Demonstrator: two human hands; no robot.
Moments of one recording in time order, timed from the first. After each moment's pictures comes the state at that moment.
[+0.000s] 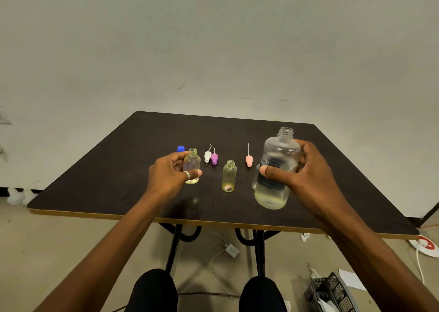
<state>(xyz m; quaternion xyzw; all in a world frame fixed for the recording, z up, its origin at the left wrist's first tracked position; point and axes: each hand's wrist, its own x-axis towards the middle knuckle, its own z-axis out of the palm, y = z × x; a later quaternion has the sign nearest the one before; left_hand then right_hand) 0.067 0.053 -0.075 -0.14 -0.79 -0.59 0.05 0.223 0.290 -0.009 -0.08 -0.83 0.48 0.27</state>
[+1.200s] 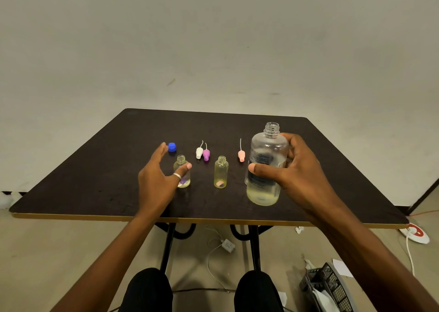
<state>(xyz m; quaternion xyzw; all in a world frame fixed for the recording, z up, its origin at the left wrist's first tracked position) 0.066 0.062 -0.105 -0.13 -0.81 -0.54 0.18 0.223 0.289 -0.008 -0.08 -0.83 0.49 0.25</state>
